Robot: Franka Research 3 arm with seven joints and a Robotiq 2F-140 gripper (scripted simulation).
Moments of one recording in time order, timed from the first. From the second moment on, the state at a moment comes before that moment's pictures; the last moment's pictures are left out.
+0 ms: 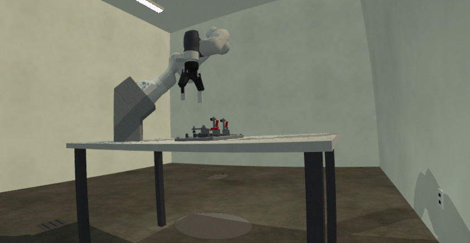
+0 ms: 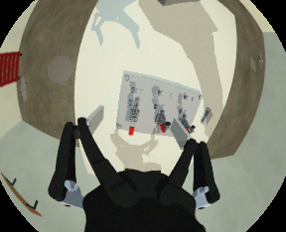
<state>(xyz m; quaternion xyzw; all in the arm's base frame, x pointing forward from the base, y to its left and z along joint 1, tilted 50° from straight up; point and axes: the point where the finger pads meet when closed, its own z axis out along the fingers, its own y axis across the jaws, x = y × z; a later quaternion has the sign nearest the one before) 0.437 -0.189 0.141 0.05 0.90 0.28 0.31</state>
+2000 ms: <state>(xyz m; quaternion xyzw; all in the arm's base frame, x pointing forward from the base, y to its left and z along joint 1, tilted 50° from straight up) 0.437 -0.189 0.141 0.05 0.90 0.28 0.31</state>
